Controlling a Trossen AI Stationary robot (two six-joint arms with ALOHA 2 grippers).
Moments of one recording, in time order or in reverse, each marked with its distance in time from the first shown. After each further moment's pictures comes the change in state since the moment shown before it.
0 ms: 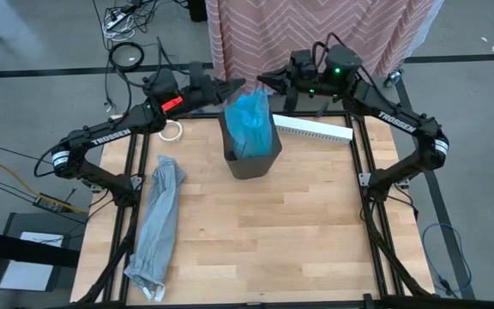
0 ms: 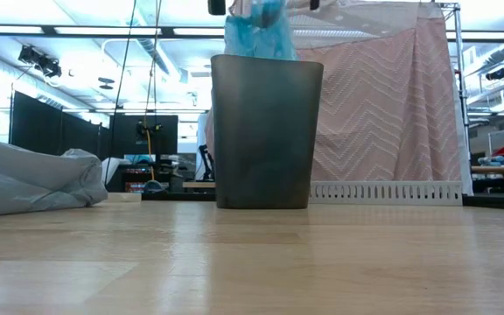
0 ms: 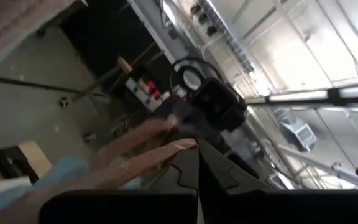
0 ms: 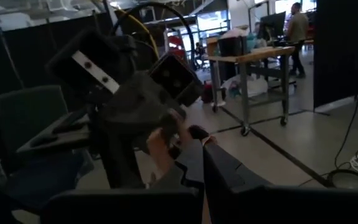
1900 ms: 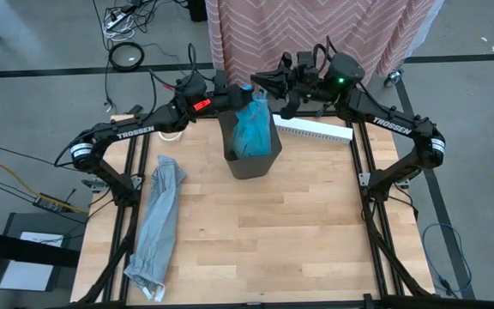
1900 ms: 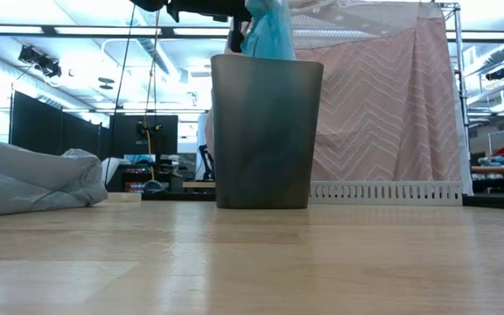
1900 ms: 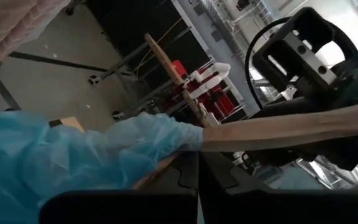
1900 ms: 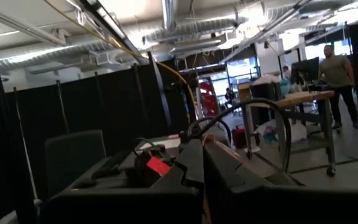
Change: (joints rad) left arm 0.018 0.177 0.000 0.032 0.039 0.044; right arm 0.098 0.027 0.000 0.272 0.017 0.108
